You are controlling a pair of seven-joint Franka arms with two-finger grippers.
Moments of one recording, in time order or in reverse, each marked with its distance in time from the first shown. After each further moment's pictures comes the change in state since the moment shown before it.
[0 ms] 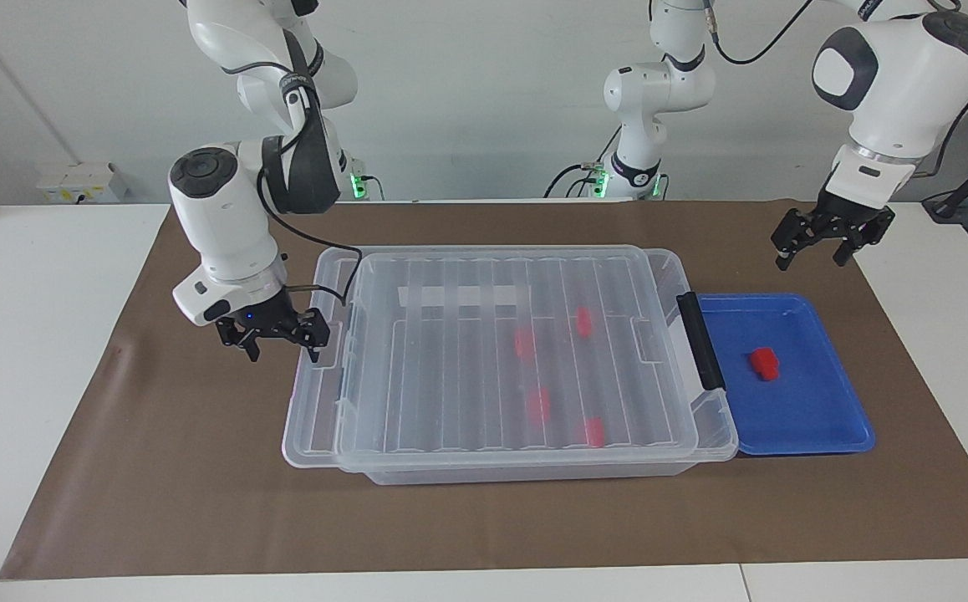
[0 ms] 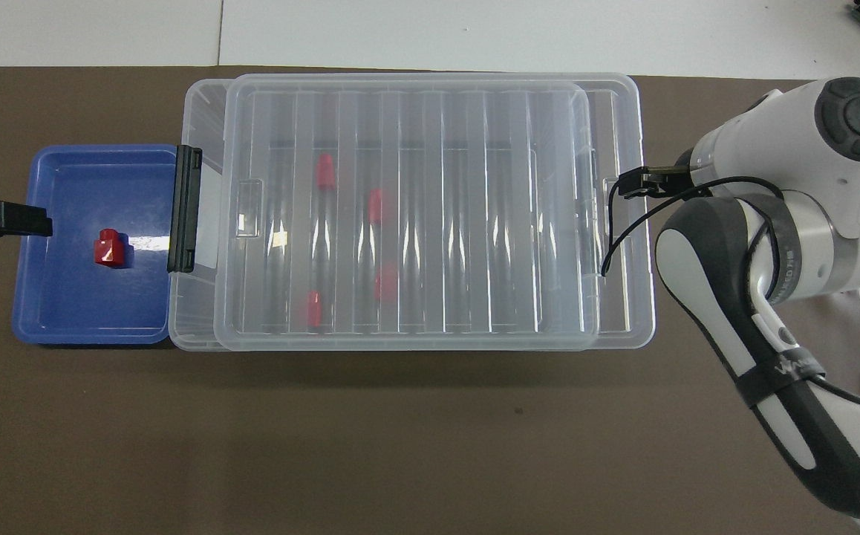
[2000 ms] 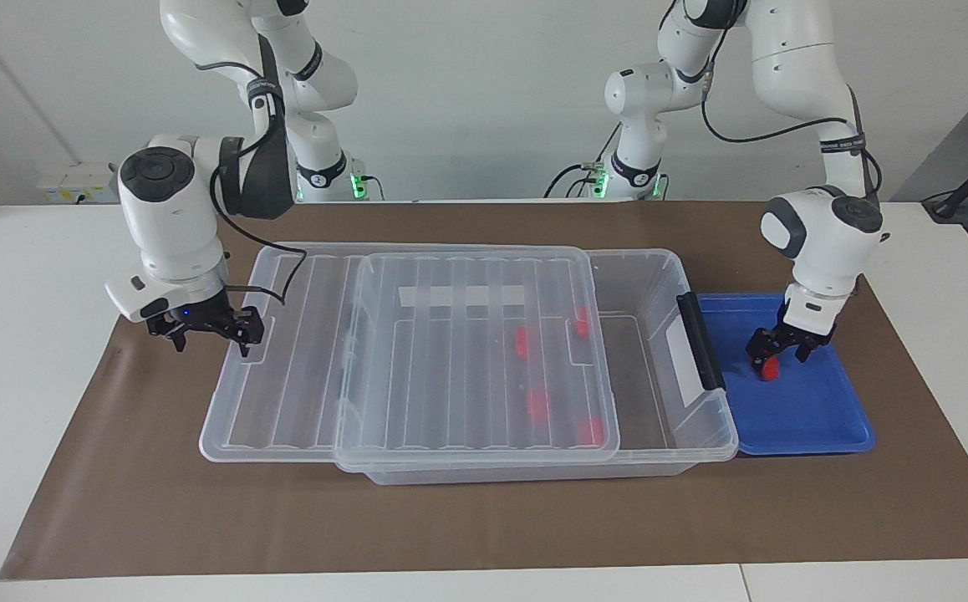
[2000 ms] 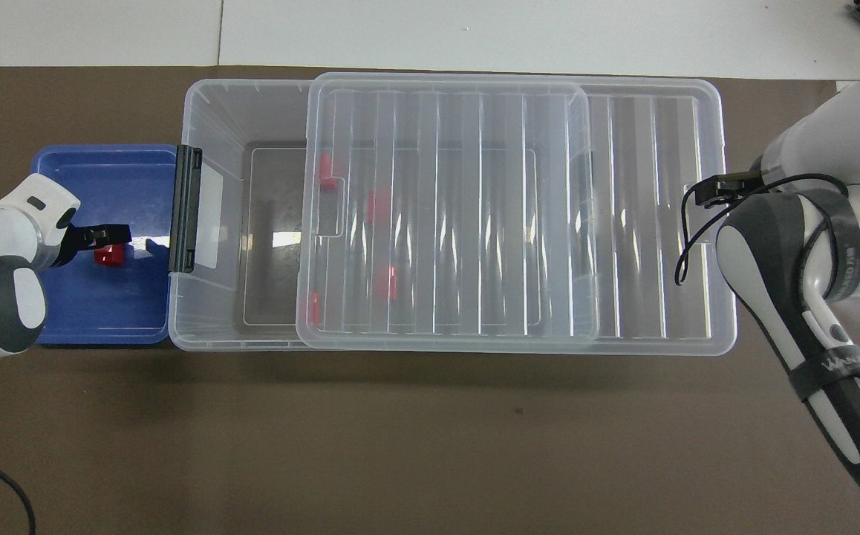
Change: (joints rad) left arm 0.078 0.307 -0.019 -0.233 0.000 0.598 -0.049; right arm -0.074 -0.017 -0.003 0.012 -0.184 -0.100 -0.049
